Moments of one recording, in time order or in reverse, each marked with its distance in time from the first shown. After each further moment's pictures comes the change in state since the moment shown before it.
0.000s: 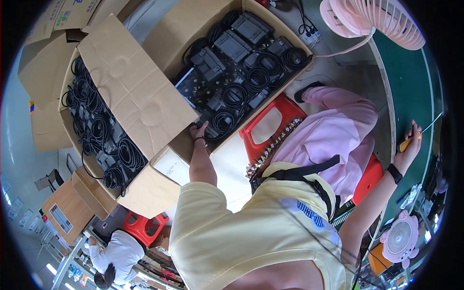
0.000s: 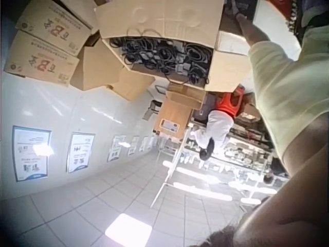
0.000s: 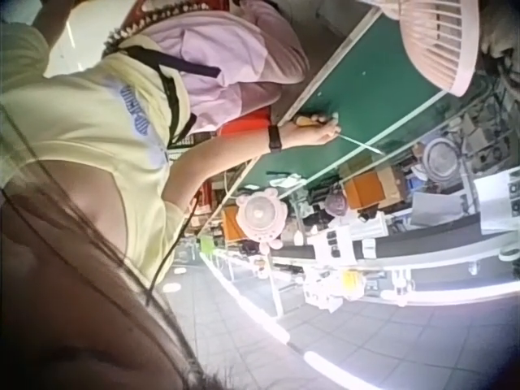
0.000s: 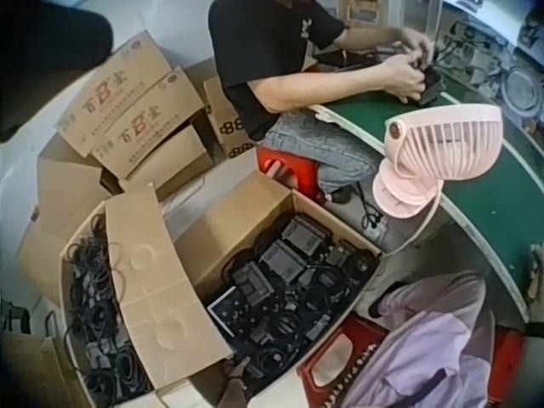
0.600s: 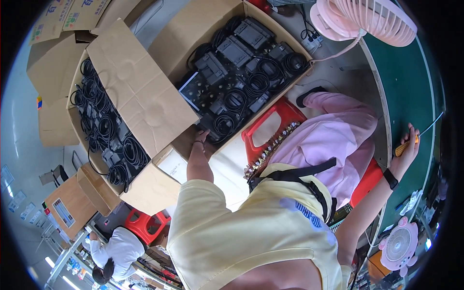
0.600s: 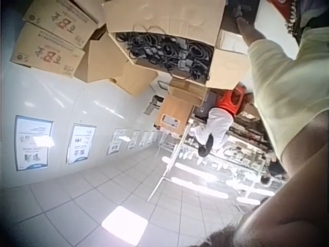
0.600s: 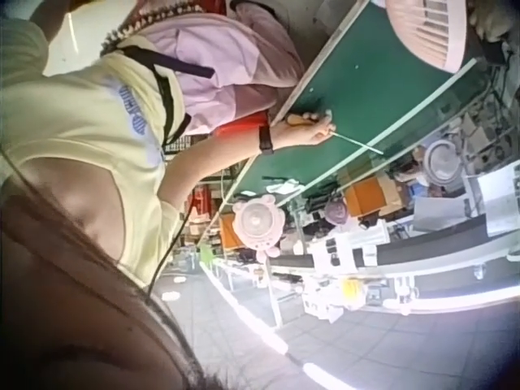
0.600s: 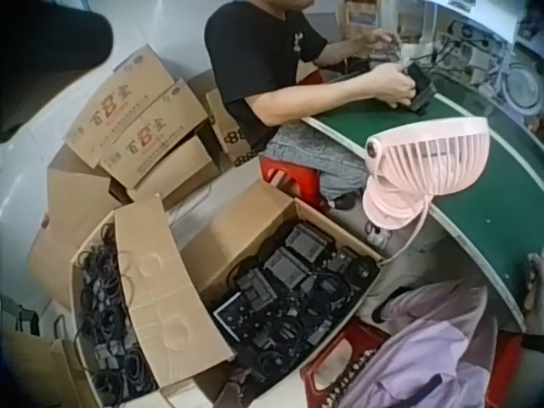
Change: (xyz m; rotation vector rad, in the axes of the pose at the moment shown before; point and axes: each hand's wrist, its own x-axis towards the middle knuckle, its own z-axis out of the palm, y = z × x) left_hand -0.023 0.025 -0.034 0.364 -0.378 -0.278; right_hand -0.009 -0.002 0.009 0.003 -0.007 0.004
